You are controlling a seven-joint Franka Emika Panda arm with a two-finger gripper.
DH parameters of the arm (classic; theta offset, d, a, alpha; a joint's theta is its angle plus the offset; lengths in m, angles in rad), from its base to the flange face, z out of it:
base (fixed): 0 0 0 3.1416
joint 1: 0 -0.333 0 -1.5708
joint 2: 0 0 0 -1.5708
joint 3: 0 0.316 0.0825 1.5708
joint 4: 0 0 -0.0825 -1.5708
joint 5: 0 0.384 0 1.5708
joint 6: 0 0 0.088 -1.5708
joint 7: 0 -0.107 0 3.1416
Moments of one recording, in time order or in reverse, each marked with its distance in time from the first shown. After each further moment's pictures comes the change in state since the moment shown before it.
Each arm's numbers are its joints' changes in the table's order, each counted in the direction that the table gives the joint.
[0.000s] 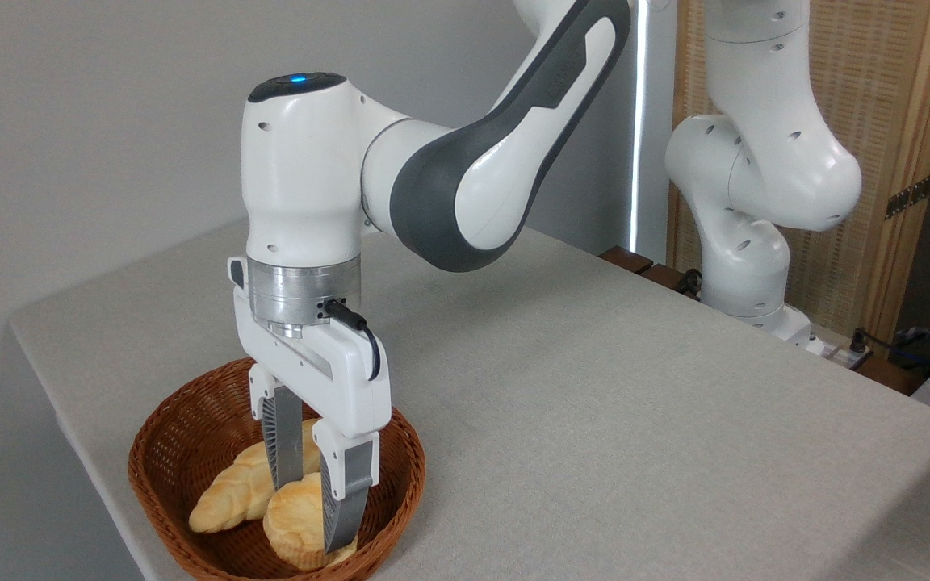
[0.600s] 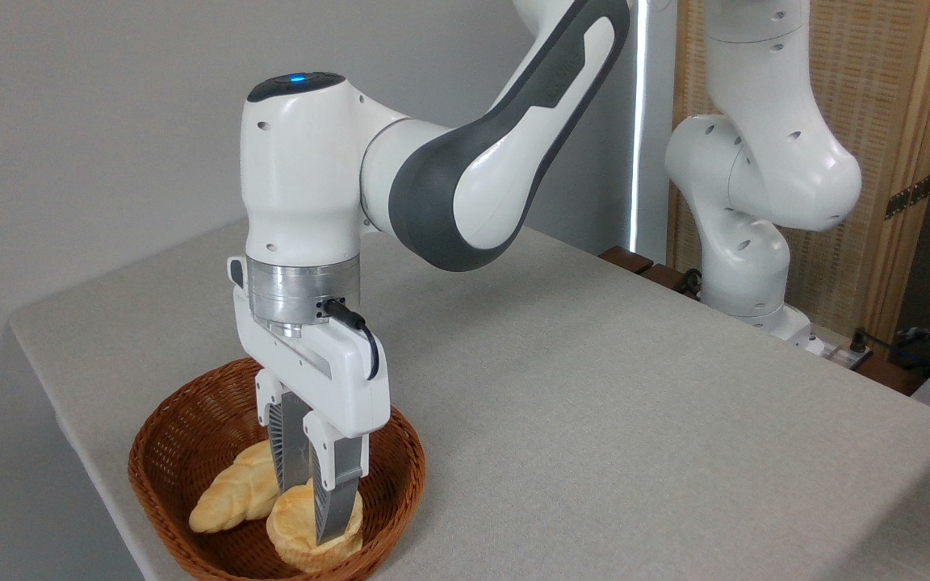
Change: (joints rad) arm 0.001 0.000 0.000 0.000 0.000 0.000 0.000
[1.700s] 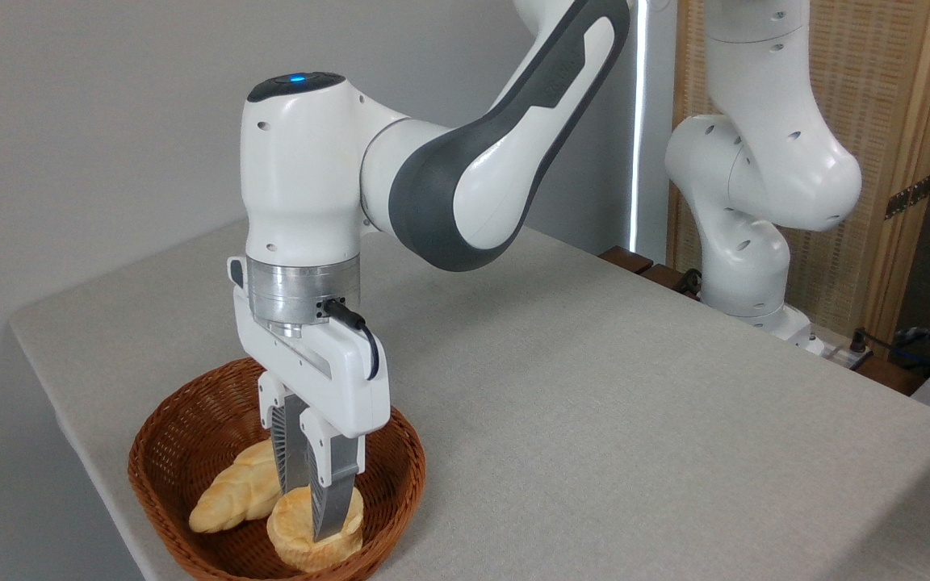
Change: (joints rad) arm 0.000 0.000 0.000 0.000 0.000 0.000 0.000
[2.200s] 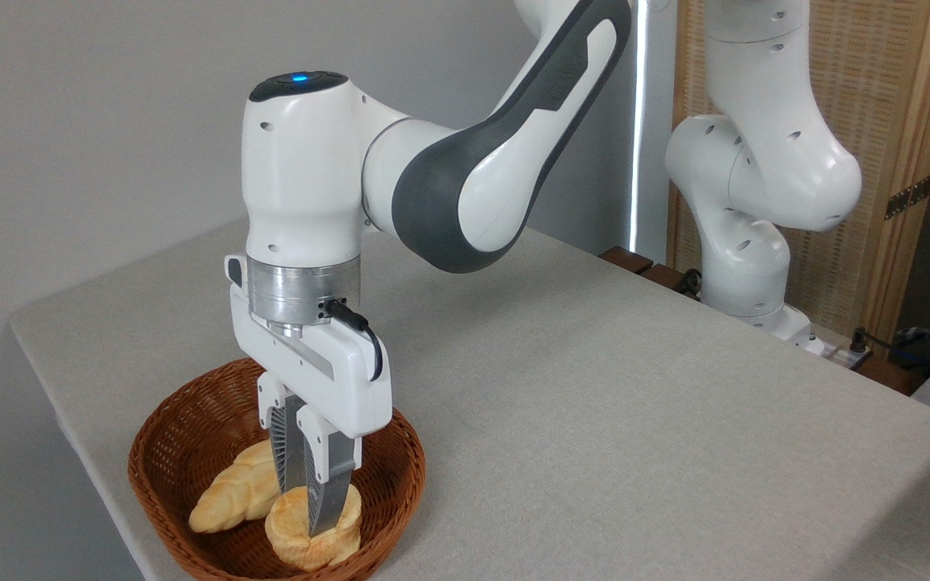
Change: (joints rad) arm -0.002 0.000 0.001 0.003 -0.039 0.000 0.005
